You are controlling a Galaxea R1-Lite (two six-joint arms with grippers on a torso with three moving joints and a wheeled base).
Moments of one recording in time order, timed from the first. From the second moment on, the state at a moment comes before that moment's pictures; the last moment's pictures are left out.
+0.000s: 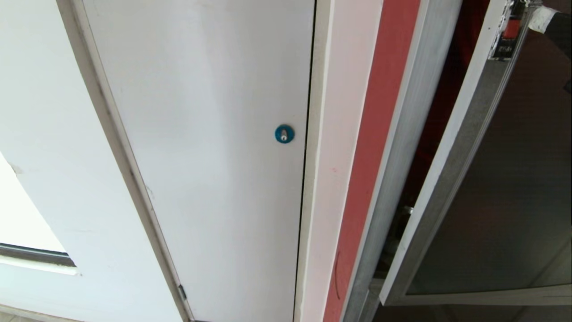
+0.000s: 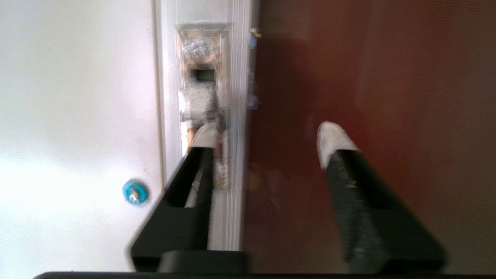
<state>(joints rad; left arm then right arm) 0.00 0.00 0.00 -0.02 -0.01 0.02 0.66 1.16 -0.90 -0.75 -0.56 -0.30</state>
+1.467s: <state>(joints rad) 0.01 0.00 0.00 -0.02 -0.01 0.02 0.67 1.08 -0.85 -0.70 -0.55 -0.31</state>
